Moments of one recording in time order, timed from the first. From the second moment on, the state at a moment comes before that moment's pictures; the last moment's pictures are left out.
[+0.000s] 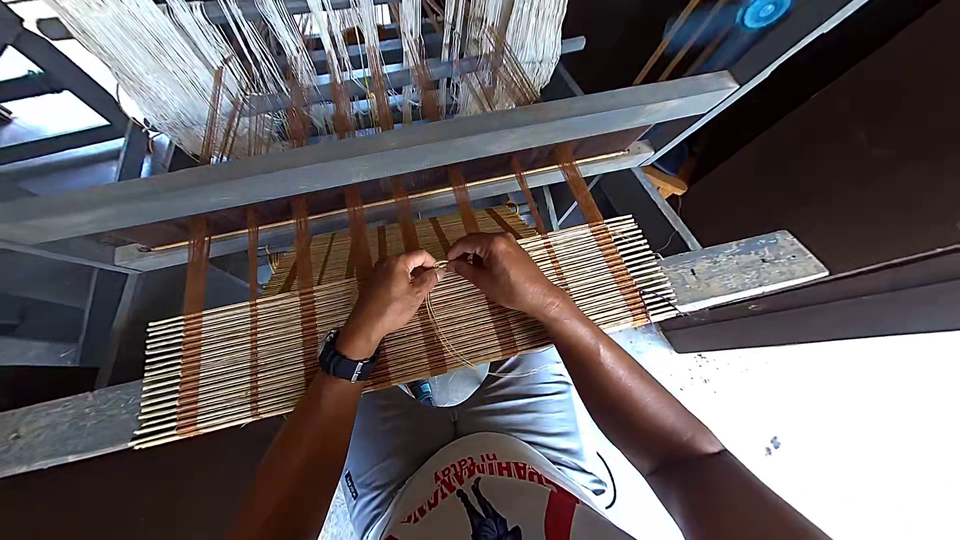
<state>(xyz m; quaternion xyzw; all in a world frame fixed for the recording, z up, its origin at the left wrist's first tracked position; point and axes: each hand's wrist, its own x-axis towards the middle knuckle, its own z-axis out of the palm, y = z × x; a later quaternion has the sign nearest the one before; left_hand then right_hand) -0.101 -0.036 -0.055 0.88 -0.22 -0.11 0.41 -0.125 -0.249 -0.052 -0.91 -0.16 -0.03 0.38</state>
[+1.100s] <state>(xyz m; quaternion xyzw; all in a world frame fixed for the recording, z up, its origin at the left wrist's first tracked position) -0.276 0.207 -0.144 0.77 -0.21 -0.26 0.55 -0.144 -0.234 -0.094 -0.88 -0.20 -0.10 0.42</state>
